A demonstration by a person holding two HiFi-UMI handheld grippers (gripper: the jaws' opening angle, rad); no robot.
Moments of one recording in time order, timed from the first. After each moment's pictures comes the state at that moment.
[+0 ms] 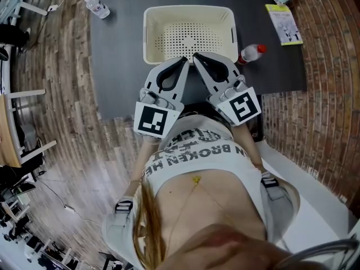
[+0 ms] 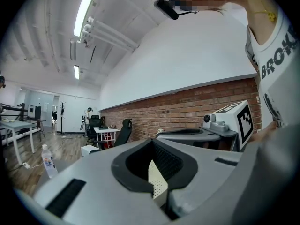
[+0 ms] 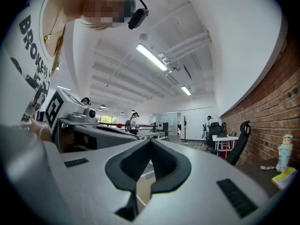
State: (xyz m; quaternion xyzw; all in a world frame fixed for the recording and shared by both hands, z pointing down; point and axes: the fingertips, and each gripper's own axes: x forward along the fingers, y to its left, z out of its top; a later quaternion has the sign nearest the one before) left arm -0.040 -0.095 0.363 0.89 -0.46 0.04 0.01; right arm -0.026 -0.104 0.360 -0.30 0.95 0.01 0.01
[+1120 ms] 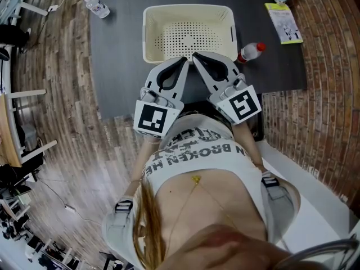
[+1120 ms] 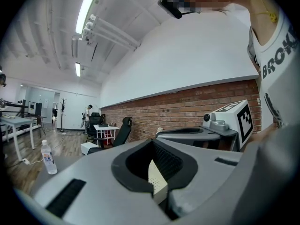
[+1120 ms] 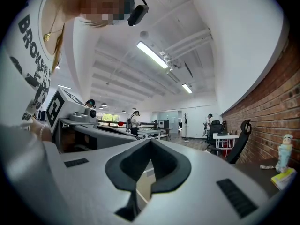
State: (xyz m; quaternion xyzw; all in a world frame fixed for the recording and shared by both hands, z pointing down) left arm -0.040 -0.095 0.371 0.89 -0.46 0.04 0.03; right arm -0.026 -0.103 0.366 -0.29 0.96 0.01 0.00
